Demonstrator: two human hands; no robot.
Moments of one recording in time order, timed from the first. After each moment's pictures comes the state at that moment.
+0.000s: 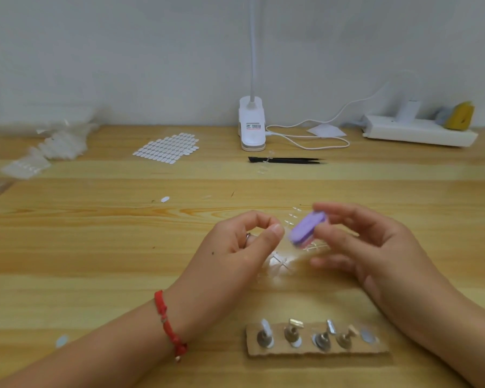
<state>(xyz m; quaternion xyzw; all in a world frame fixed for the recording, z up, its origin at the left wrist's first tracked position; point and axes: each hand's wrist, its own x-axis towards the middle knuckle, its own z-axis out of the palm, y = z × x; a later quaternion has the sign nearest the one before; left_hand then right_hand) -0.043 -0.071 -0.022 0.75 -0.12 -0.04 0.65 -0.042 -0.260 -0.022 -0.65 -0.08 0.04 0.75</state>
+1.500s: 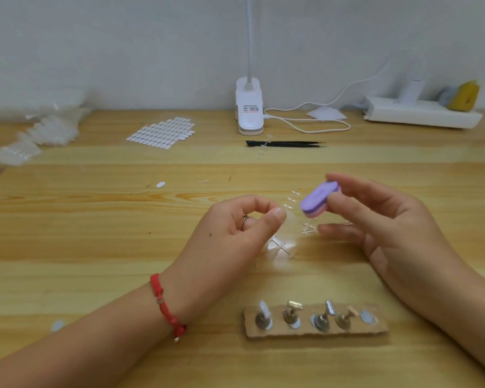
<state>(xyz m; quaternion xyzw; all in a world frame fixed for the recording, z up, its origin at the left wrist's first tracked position) -0.042 -0.072 -0.021 0.75 -0.10 -0.04 0.65 -0.041 -0.261 -0.018 -0.65 -0.08 0.00 0.76</state>
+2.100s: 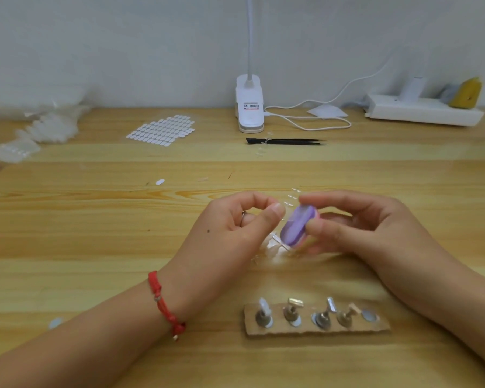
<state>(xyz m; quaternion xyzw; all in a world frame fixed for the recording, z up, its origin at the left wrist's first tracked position) -0.041 -0.073 -0.023 0.75 -0.10 -0.03 0.66 -0.041 -0.263 -0.020 -0.67 -0.12 0.08 0.72</state>
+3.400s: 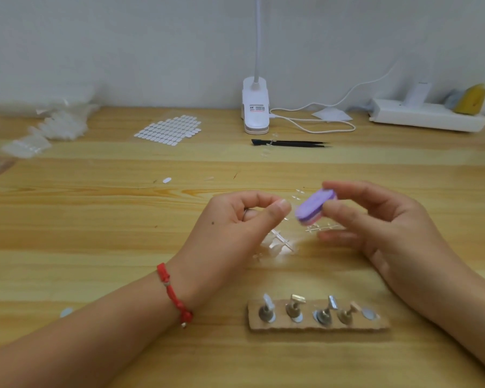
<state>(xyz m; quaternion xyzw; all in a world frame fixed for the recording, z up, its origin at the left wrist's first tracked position) -0.041 -0.073 -0.021 0.74 -0.07 -0.03 0.67 -0.042 -0.260 -0.018 -0.65 -0.10 0.01 0.75</state>
